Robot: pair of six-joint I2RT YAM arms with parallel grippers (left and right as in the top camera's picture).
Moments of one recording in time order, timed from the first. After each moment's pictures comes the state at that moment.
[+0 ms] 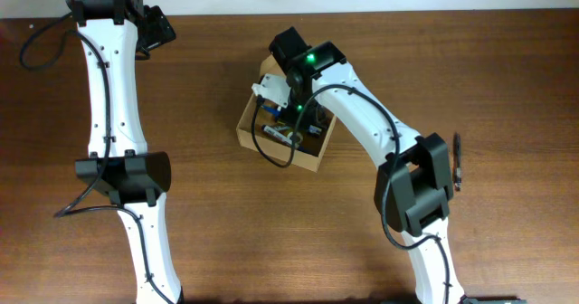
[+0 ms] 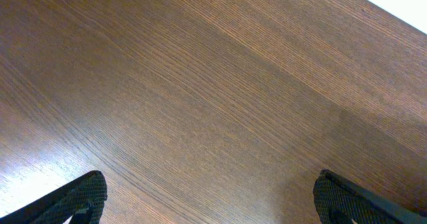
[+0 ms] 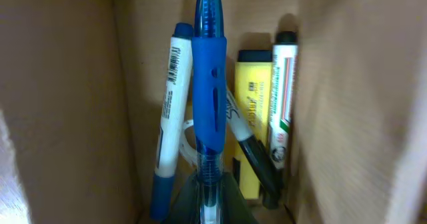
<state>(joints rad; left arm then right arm) 0.03 2.43 2.88 -1.64 -0.27 -0.49 0.53 2.29 2.09 -1.20 -0.10 -0.61</state>
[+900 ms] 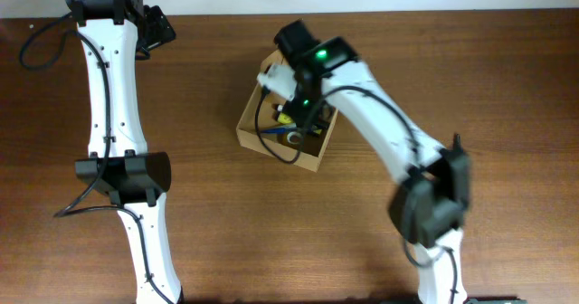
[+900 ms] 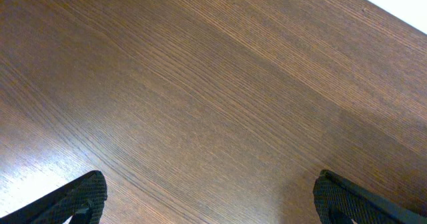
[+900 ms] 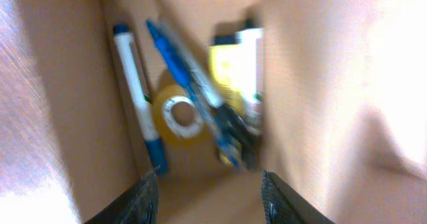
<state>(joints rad) 0.03 2.43 2.88 -1.64 -0.27 -0.49 0.52 2.15 2.07 -1.22 -0.02 -0.54</state>
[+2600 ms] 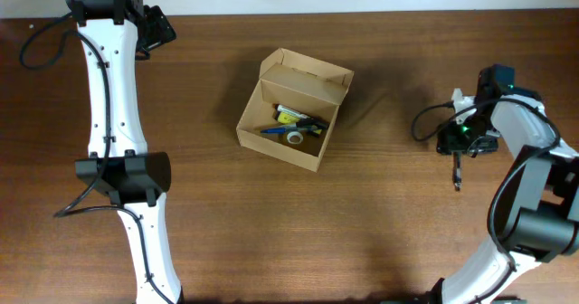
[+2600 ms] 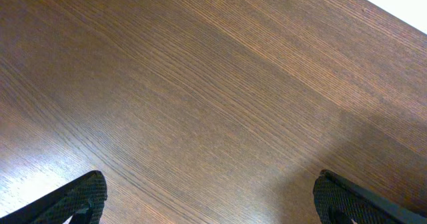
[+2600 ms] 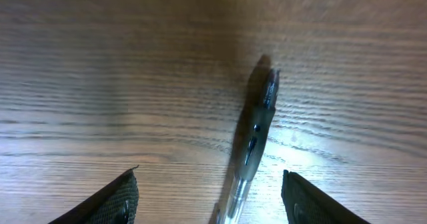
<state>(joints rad) 0.03 2.43 2.88 -1.64 -0.27 -0.49 -0.29 1.97 1.36 -0.89 -0.01 -0.31</state>
